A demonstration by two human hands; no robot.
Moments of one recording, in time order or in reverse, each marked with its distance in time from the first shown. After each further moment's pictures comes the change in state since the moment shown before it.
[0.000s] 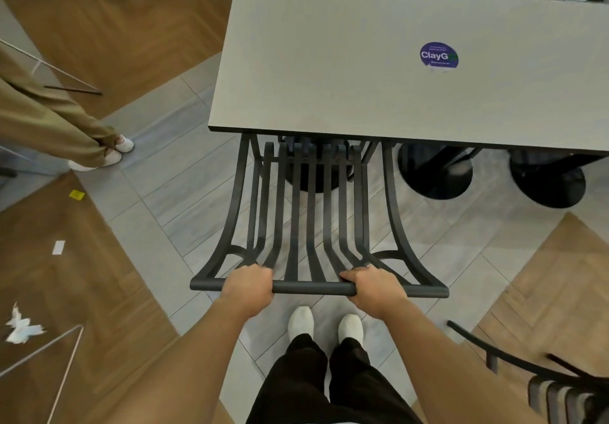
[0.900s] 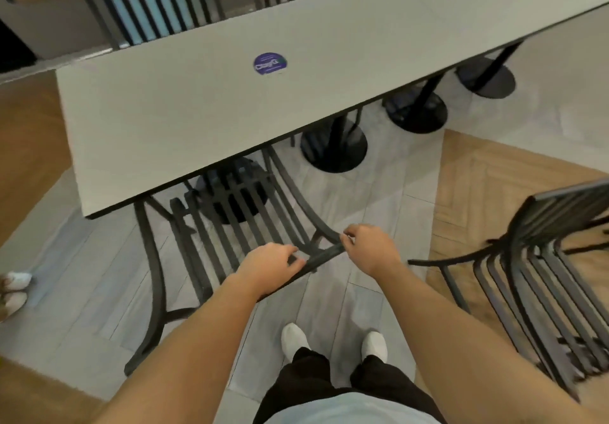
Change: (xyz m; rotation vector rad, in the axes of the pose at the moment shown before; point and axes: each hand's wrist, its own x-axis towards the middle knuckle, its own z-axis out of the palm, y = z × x) left_hand 0.011 0.180 -0.095 0.071 0.034 0.538; right_hand -0.126 0.086 -0.020 0.607 0.471 0.594
